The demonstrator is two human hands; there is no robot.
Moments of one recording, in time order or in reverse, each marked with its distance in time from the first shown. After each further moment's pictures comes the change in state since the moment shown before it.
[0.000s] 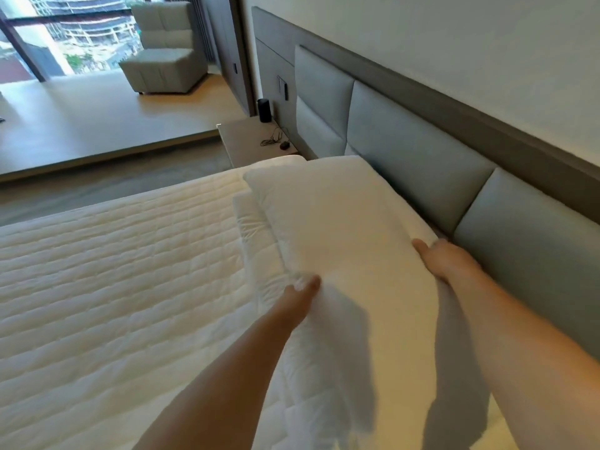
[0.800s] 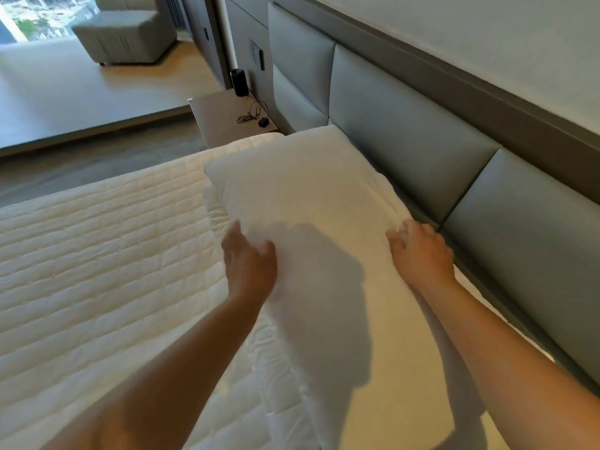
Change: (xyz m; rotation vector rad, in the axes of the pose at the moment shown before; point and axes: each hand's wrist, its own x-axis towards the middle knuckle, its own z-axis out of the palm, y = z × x) left_hand 0.039 0.045 -0.018 0.028 0.572 0.398; right_hand -0.022 -0.023 0.026 0.036 0.371 -0.259
